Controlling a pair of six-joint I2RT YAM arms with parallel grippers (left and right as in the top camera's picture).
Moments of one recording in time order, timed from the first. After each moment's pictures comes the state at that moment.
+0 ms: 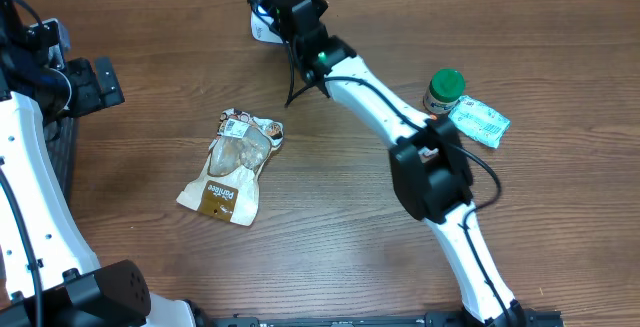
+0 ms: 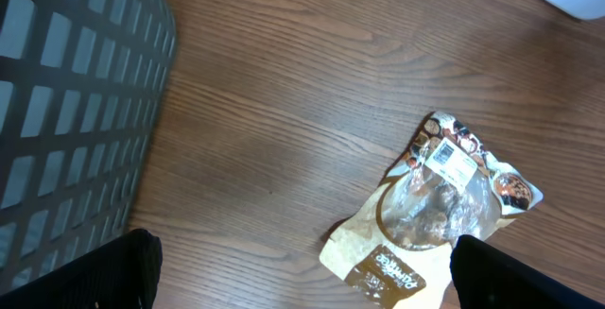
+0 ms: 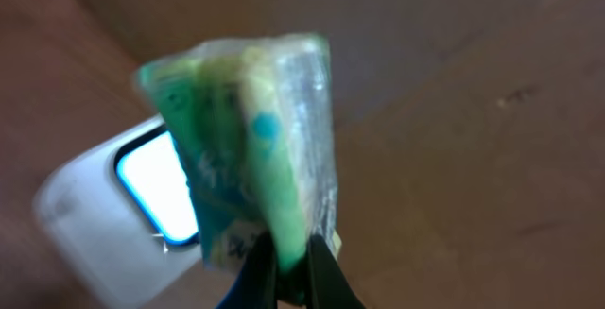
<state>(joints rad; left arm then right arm) 0.39 1.68 1.95 -1.43 0.07 0.00 0.58 2.48 2.20 -0.13 0.36 -0.58</state>
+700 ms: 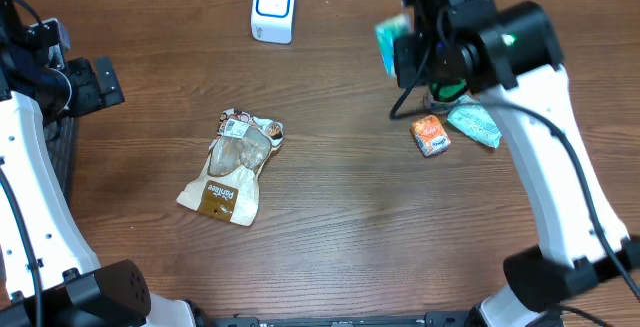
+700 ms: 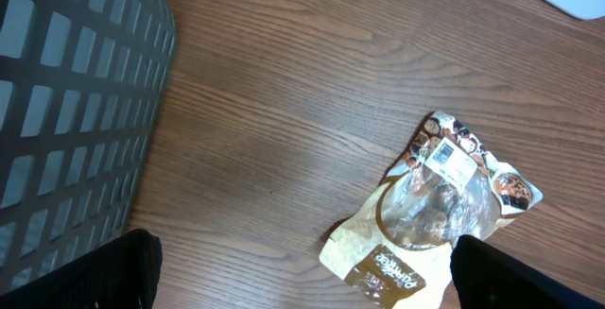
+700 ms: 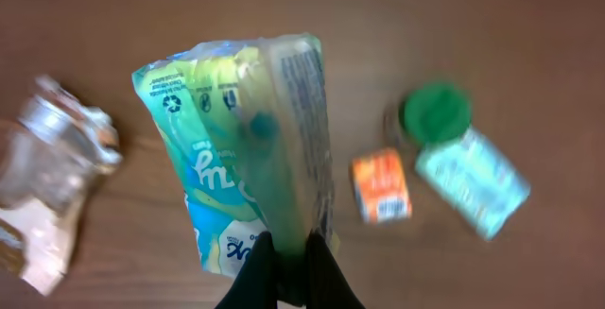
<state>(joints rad) 0.39 1.68 1.95 -1.43 0.07 0.00 0.38 1.79 2.09 -1.44 0.08 0.23</state>
